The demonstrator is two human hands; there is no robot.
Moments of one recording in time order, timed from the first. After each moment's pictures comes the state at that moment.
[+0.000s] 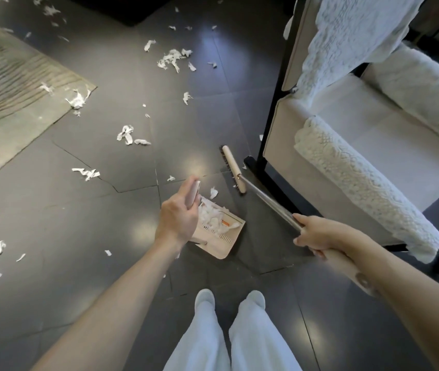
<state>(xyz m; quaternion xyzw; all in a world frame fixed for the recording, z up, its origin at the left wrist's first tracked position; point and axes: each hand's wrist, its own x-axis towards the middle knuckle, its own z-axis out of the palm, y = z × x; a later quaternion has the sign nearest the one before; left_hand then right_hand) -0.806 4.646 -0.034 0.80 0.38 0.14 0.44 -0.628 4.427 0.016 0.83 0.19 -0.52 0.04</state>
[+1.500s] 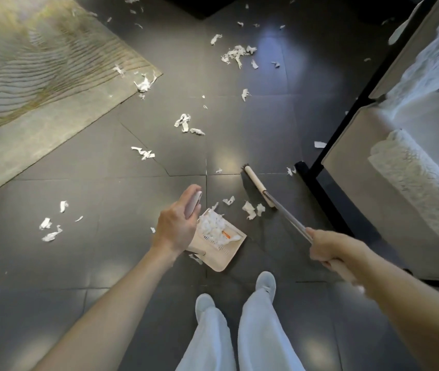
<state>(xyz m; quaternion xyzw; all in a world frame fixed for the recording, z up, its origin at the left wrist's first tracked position) -0.956 4.731 -0.034 0.80 0.44 0.15 0.38 -0.718 4.531 -0.032 0.81 0.27 -0.48 0.20</state>
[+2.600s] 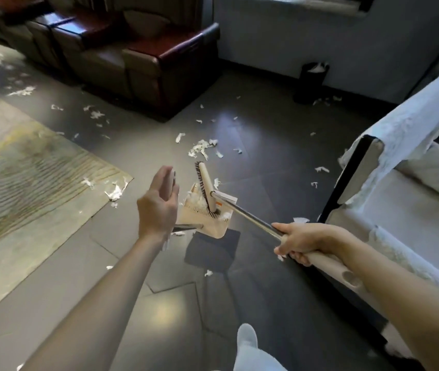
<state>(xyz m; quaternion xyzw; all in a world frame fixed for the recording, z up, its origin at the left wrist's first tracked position) -0.694 4.992 0.089 0.78 0.35 0.35 0.38 -0.527 4.754 0.083 0.80 0.19 -0.54 -0.17</state>
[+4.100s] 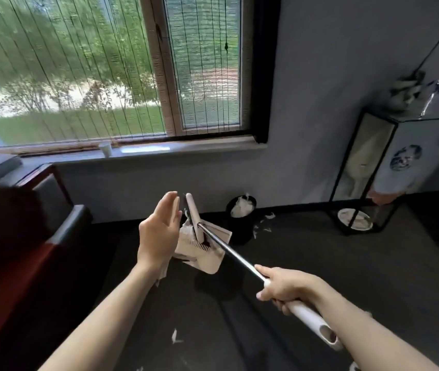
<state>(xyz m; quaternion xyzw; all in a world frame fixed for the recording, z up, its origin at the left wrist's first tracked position) 0.452 5.491 0.207 0.83 0.02 0.27 0.48 0.440 5.233 0.148 0.84 -0.01 -0.39 -0.38</state>
